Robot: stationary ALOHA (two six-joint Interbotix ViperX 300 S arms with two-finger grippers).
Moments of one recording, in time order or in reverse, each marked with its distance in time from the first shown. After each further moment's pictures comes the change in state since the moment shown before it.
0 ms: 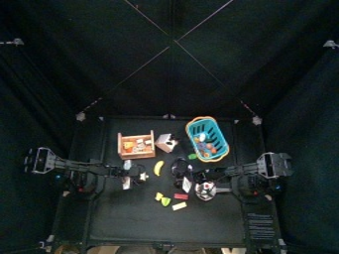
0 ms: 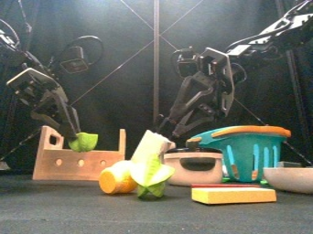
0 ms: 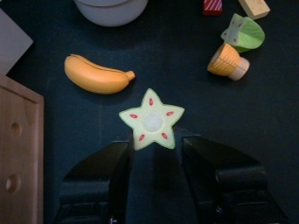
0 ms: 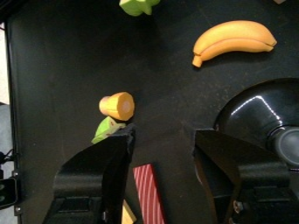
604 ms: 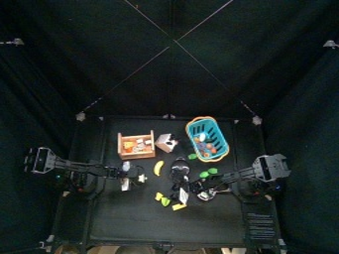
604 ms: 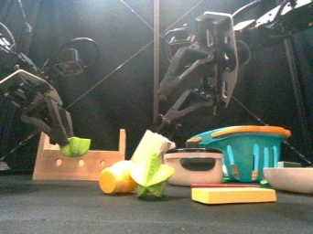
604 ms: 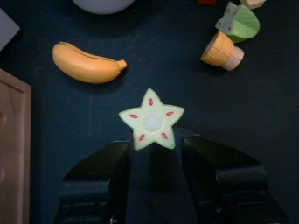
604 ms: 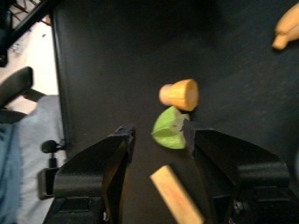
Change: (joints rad) left arm -0.040 0.002 0.034 -0.034 -0.012 0.002; right arm 0.172 0.060 -0.087 0.204 0.002 0.011
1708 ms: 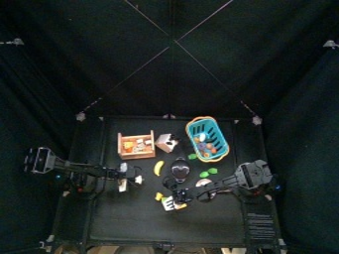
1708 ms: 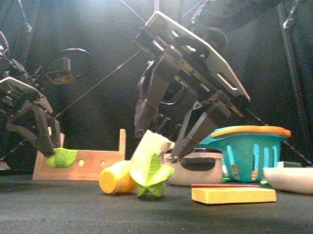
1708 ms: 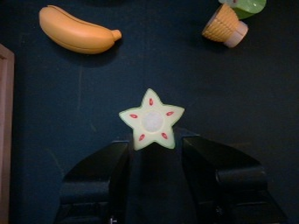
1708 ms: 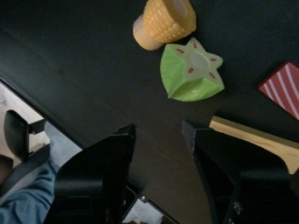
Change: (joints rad) left arm -0.005 -0.002 0.057 -0.058 -0.017 -0.002; right arm 0.054 0.229 -0.341 0.681 0.534 0.005
